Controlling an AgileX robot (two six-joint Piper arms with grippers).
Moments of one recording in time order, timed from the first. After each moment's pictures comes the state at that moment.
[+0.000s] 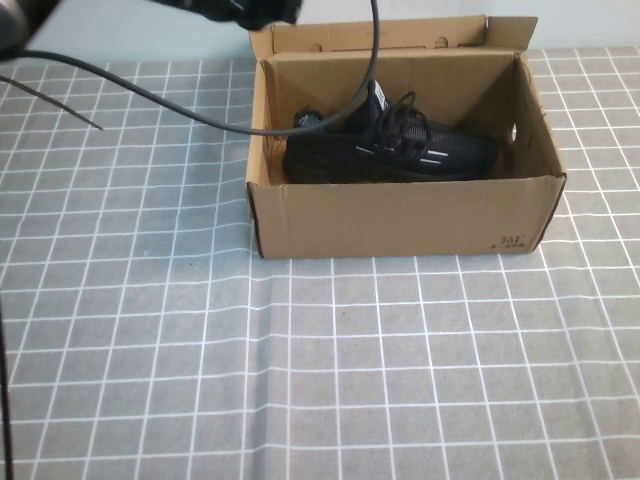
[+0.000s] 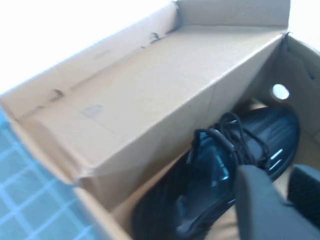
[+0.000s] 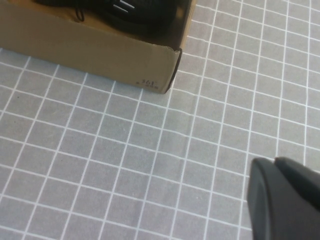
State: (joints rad) right arm 0.57 0.88 -1.29 -0.30 1.28 0.28; left arm -0.31 1.98 -2.04 -0.53 0.83 0.68
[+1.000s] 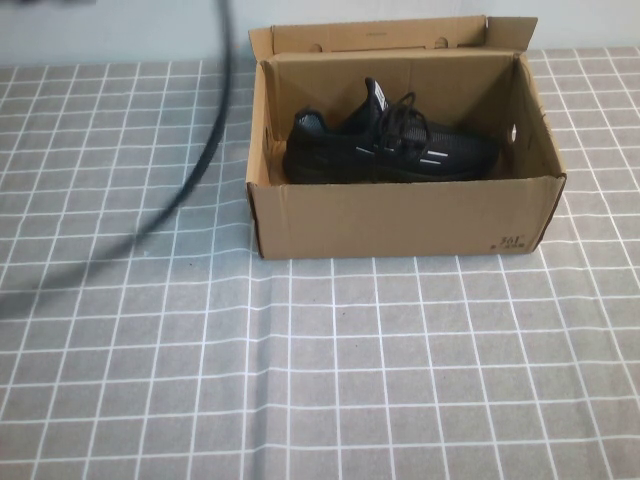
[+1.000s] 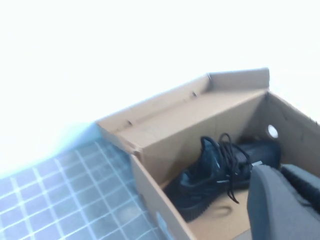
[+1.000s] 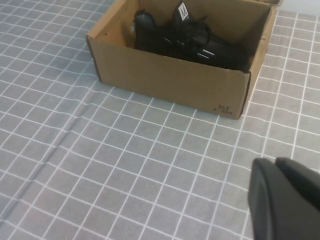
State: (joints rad) right arm 0.57 0.44 -1.17 -0.07 1.28 0.21; left arm -0.25 1.18 -1.46 -0.40 0.73 0.54
